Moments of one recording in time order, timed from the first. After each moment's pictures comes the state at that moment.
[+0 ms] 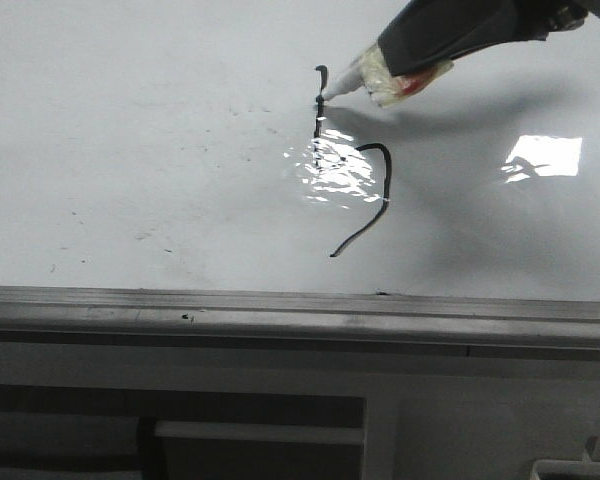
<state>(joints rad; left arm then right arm) -0.49 0.57 -0.38 -1.10 0.31 1.07 0.47 1.14 -0.77 0.80 0.29 -1.00</state>
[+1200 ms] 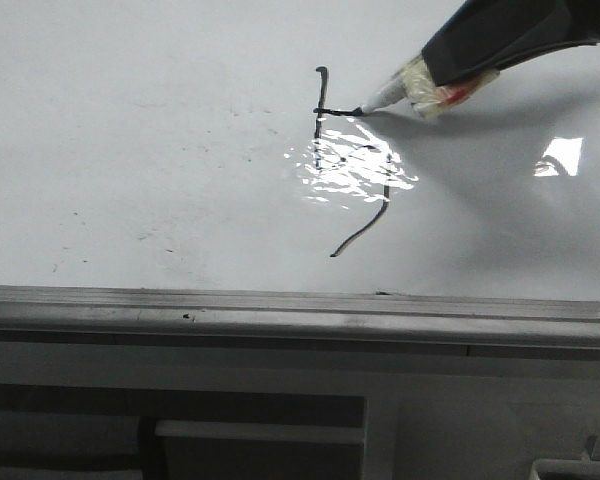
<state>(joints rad) -0.49 0.57 -0.38 -1.10 0.31 1.07 0.32 1.12 -0.78 0.80 0.45 -0.99</state>
